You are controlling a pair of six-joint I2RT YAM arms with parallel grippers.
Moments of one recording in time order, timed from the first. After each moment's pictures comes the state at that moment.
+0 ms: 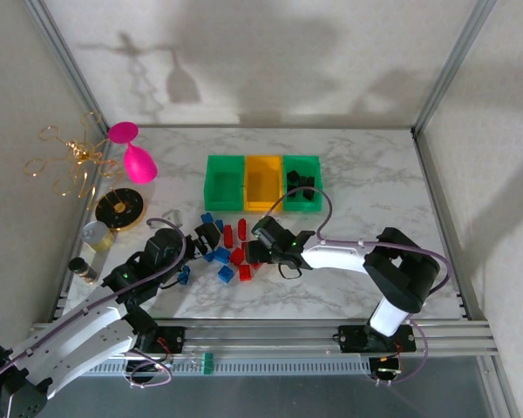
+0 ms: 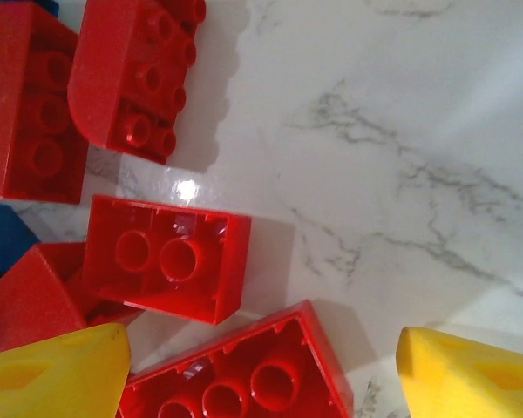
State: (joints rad) left arm -0.65 0.69 0.48 -0.33 -0.23 -0.97; right arm 0.99 1.67 0.88 -0.21 0.13 0.73
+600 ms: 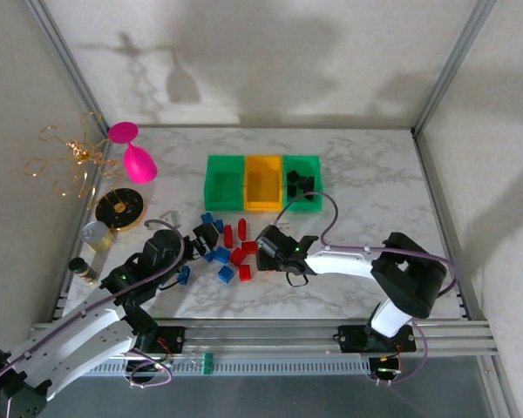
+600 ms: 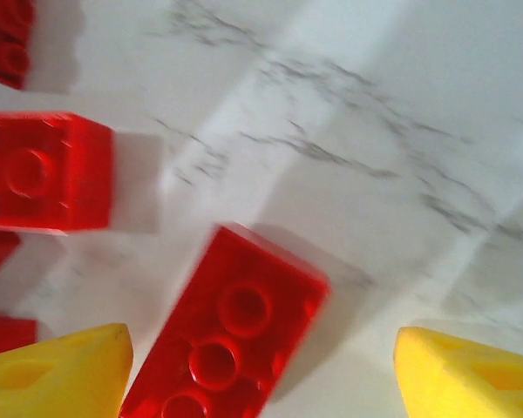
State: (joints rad) left arm -0.65 0.67 0.48 -0.35 -0.24 -0.98; right arm 1.01 1.59 0.81 -0.37 0.23 0.80
